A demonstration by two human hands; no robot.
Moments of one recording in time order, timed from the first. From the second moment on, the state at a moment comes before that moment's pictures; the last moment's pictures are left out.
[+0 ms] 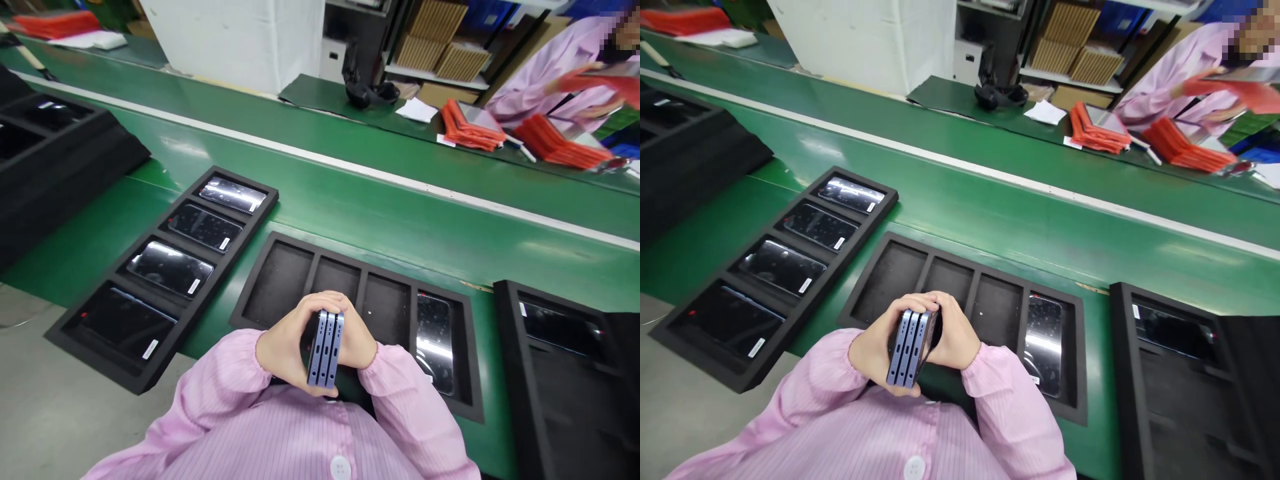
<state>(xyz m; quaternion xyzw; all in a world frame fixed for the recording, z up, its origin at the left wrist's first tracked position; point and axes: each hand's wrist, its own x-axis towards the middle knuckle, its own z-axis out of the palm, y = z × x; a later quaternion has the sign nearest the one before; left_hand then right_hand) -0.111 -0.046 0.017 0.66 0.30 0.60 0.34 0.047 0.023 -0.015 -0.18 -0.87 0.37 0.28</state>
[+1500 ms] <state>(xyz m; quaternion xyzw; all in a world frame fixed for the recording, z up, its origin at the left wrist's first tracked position) -0.125 0.044 0.006 0.51 0.37 0.44 0.64 0.060 0.084 -0.024 -0.09 -0.93 -0.07 0.35</state>
